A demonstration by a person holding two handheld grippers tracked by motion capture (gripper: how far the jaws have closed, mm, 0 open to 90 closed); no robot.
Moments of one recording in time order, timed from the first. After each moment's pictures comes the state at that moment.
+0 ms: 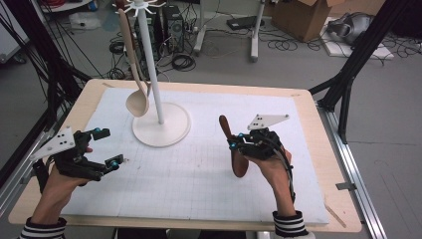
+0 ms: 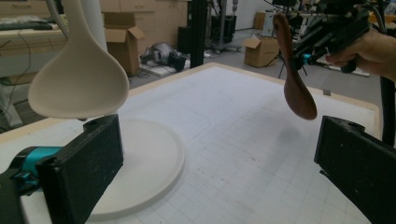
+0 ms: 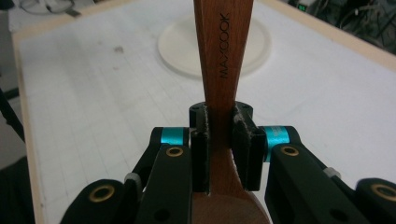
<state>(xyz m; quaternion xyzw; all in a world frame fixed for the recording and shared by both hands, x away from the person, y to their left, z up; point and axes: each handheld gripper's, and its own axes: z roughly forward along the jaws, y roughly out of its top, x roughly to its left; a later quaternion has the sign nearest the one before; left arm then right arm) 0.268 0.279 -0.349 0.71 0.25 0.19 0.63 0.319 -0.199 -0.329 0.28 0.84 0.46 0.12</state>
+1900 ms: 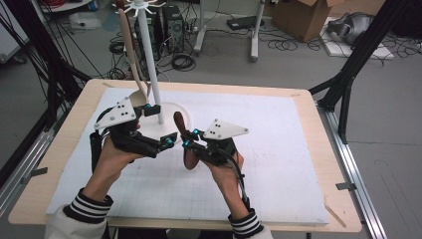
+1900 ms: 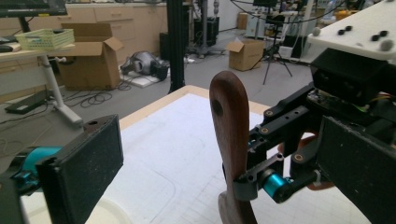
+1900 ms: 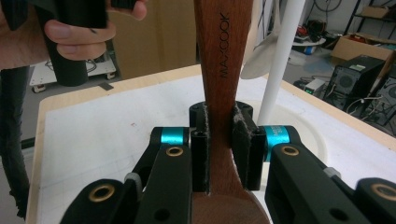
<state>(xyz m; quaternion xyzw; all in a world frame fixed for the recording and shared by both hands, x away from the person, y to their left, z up) 0.302 0.154 -0.289 0.73 0.21 0.18 0.63 0.299 -0.095 -0.334 0.22 0.77 0.57 0.17</state>
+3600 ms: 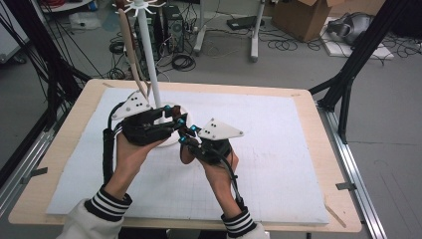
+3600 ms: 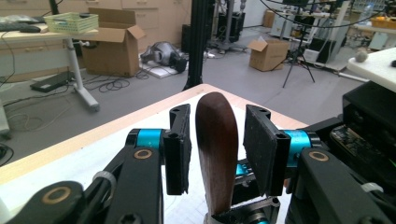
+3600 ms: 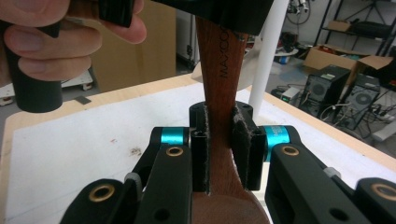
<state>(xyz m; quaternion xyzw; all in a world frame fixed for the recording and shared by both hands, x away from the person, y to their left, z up) 0.306 0.125 -0.277 0.71 0.28 0.19 0.61 0.297 -0.082 -0.332 0.24 0.75 0.58 0.21</state>
